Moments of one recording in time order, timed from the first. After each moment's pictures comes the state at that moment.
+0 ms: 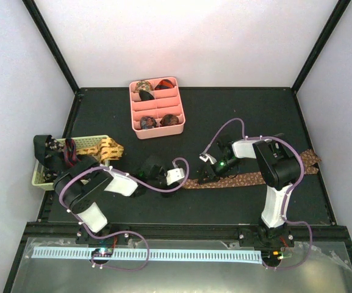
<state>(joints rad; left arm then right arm) -0.75 1.66 0.46 0.49 0.46 0.29 0.39 1.93 0.95 -0.63 -0.92 -0.08</state>
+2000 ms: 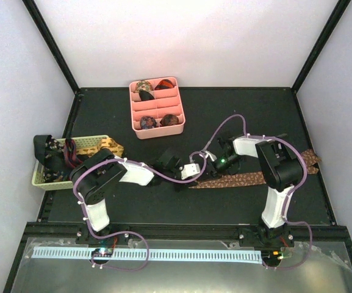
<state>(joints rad) -0.81 1.81 0.74 0.27 0.46 0.31 0.38 1.90 1.01 -0.74 -0.95 -0.14</state>
